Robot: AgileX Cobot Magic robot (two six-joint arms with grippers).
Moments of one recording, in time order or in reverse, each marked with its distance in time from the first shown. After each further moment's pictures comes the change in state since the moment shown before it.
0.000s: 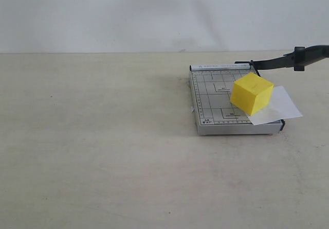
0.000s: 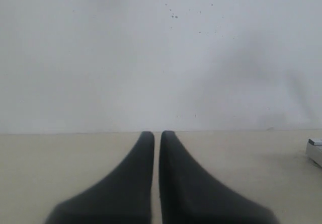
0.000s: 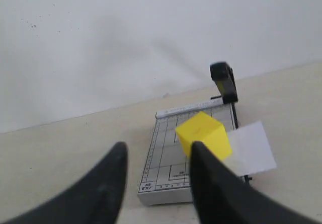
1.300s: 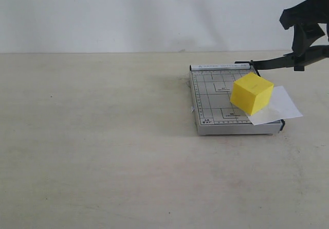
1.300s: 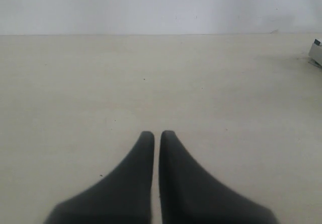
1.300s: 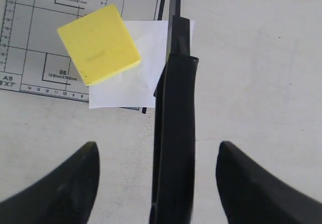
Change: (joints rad) left arm 0.000 0.000 0.004 -0.004 0.333 0.000; right arm 0.000 1.407 -1.281 -0.555 0.967 0.062
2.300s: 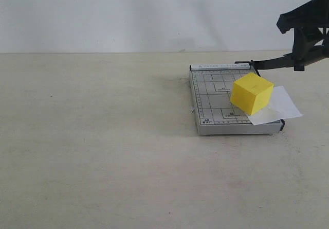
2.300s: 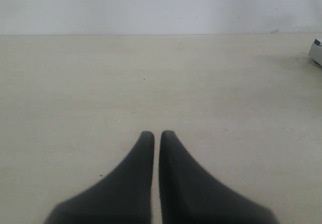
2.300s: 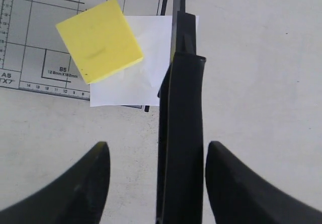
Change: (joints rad) left arm 0.000 0.000 0.000 0.000 0.000 0.000; right arm 0.000 0.029 0.000 0.003 0.002 -0.002
